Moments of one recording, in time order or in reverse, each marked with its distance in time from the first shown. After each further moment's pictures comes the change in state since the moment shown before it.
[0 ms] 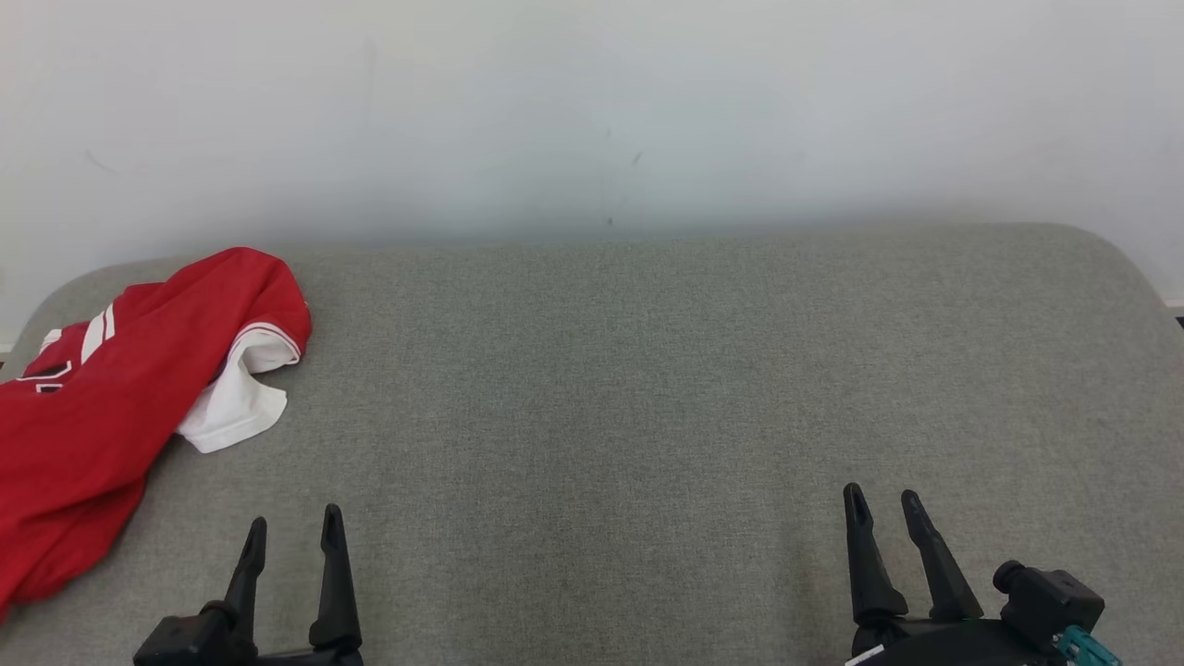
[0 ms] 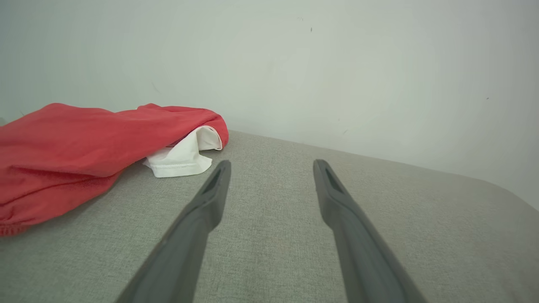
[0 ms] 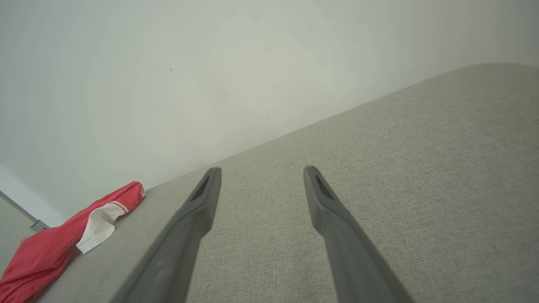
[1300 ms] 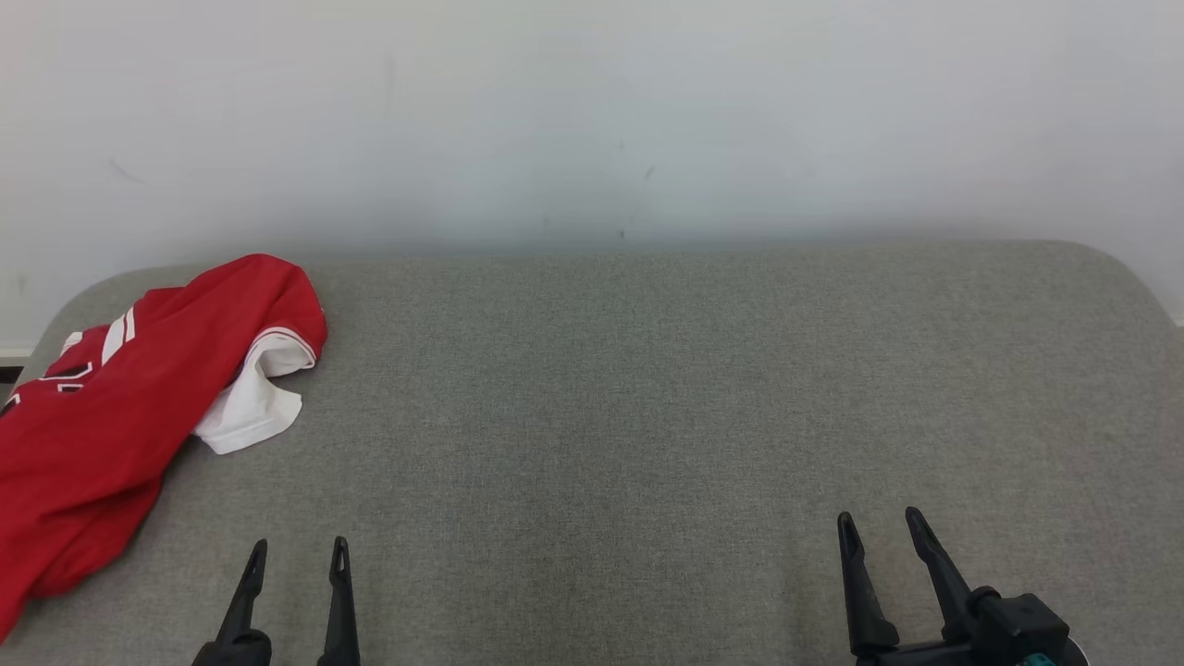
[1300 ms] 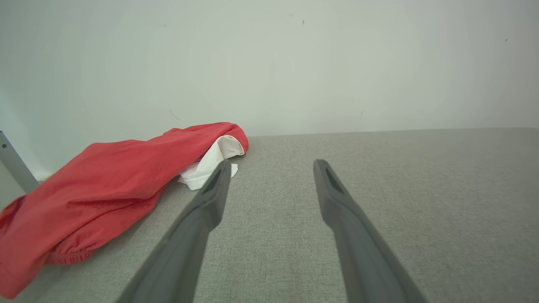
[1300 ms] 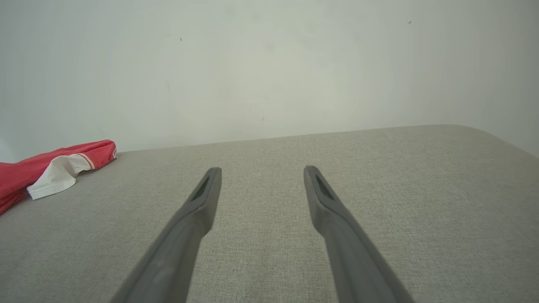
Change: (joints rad) left arm 0.027 0.005 0.032 0.058 0.263 -0.025 -0.077; right arm 0.023 -0.001 -0.023 0.039 -0.311 0.000 -0.076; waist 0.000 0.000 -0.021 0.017
